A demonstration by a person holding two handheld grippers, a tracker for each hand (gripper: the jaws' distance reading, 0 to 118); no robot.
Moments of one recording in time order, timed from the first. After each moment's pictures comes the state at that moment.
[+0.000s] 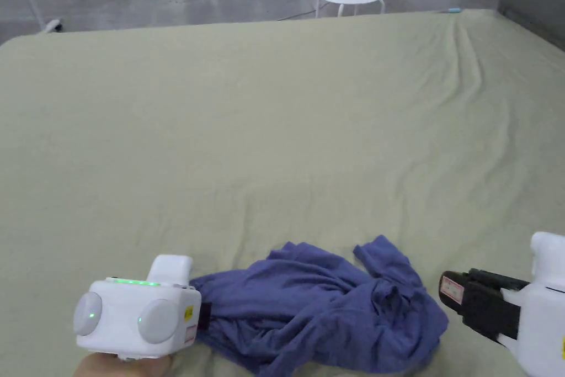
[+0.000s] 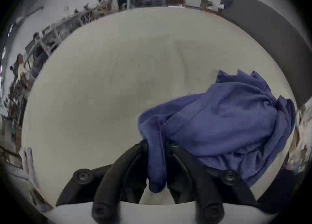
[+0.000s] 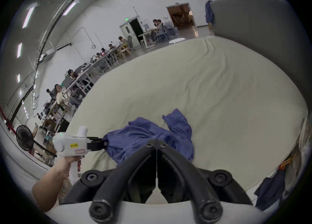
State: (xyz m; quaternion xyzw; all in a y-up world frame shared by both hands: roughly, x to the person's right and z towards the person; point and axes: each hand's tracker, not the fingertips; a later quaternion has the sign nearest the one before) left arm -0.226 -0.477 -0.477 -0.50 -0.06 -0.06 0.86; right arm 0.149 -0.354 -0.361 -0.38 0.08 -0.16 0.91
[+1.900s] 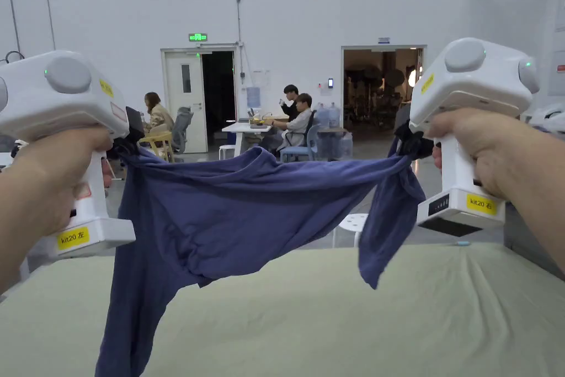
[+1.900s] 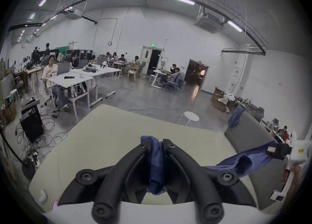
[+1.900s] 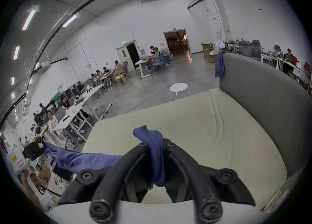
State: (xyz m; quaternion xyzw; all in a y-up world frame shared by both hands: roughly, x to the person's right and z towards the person) left arm -0.328 0.021 -0.668 -0.19 0.03 0.13 0.97; right arm 0.125 0.019 -0.709 -0.29 0.03 -0.13 0.95
